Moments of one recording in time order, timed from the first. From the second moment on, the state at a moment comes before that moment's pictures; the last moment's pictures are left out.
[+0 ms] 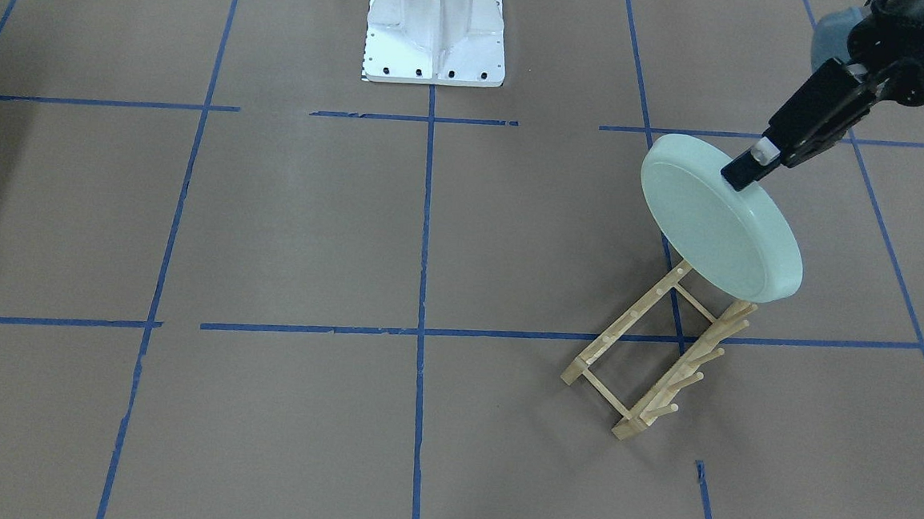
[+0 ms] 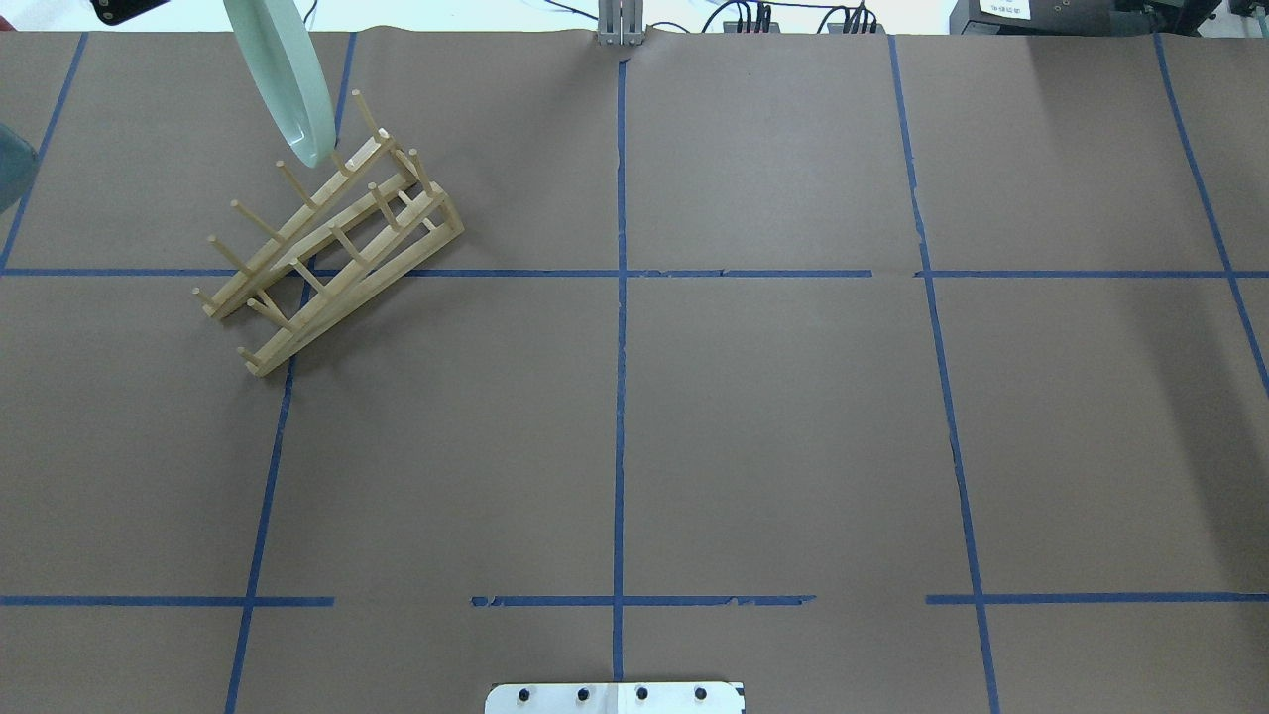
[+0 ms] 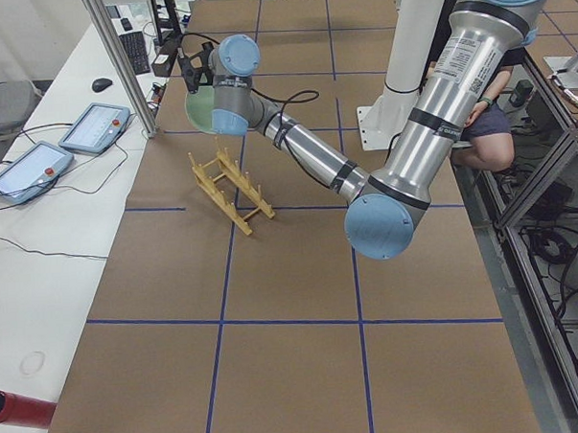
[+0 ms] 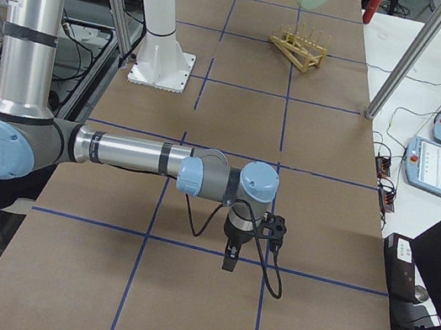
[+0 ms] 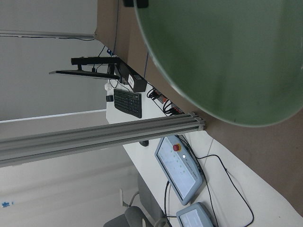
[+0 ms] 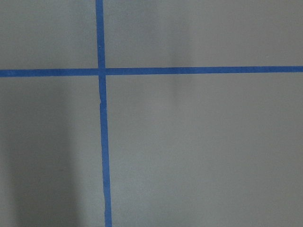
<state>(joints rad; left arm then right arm) -1.18 -2.05 -1.82 -2.54 -2.30 -1.98 1.54 -1.63 1.67 -1.64 2.19 0.06</state>
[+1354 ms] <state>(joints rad) -0.56 -2.23 -2.01 -1.52 -1.78 -1.31 1.54 -1.63 1.67 -1.64 2.19 0.06</state>
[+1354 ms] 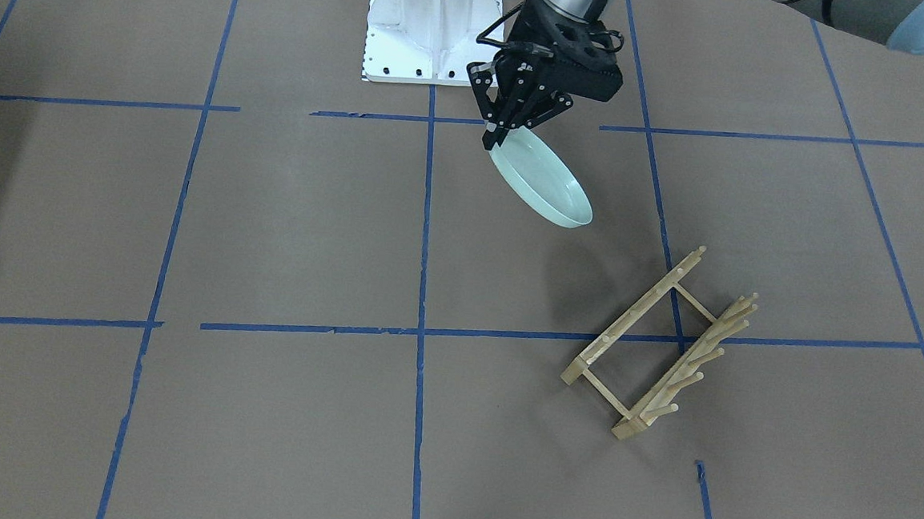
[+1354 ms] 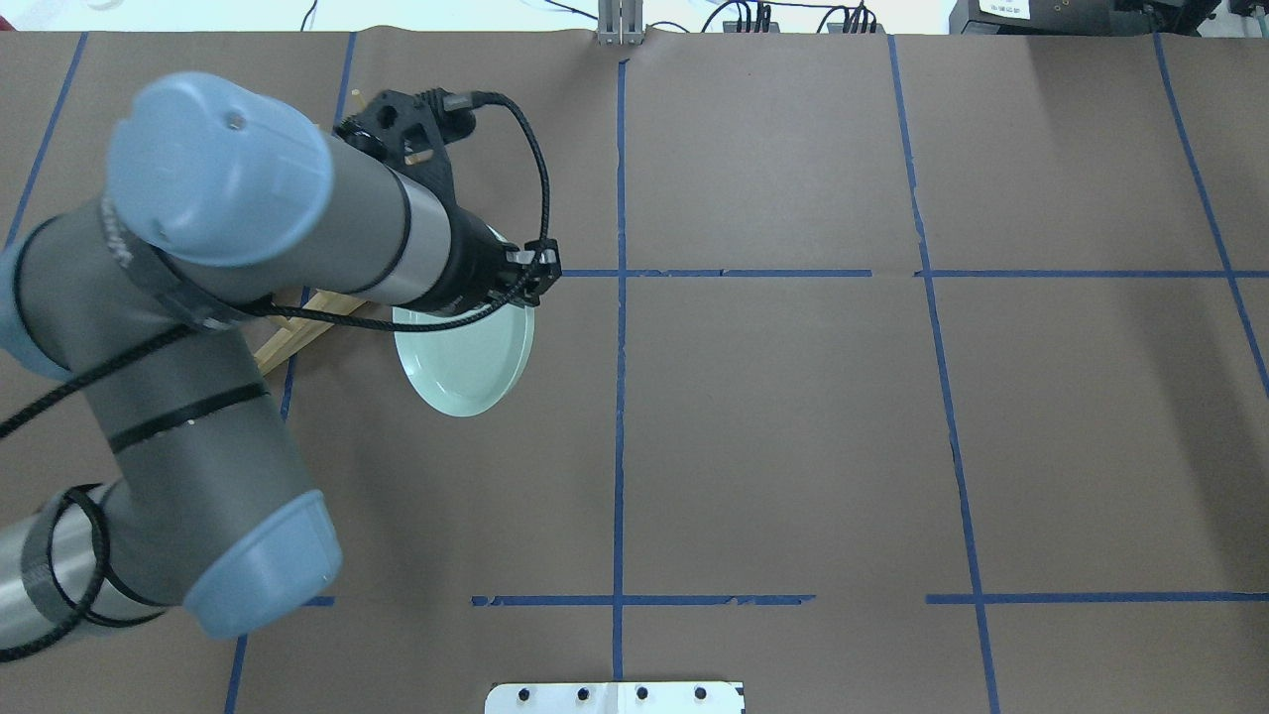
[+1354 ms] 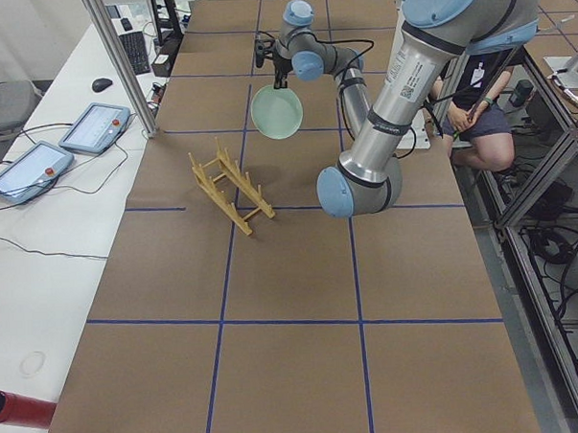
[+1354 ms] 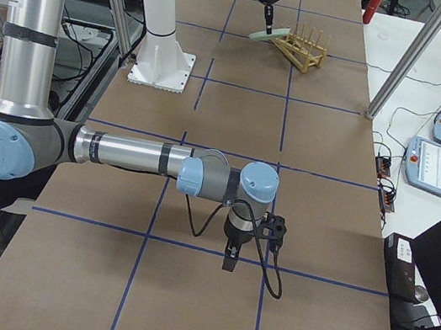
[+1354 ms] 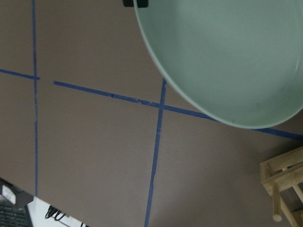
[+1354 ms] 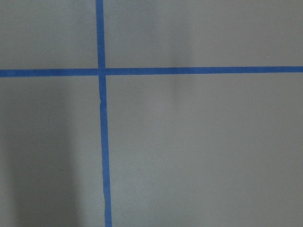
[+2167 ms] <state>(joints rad) -0.27 -2.25 -1.74 -1.41 -1.34 -0.97 1.54 -1.63 1.67 -1.64 2.19 0.06</state>
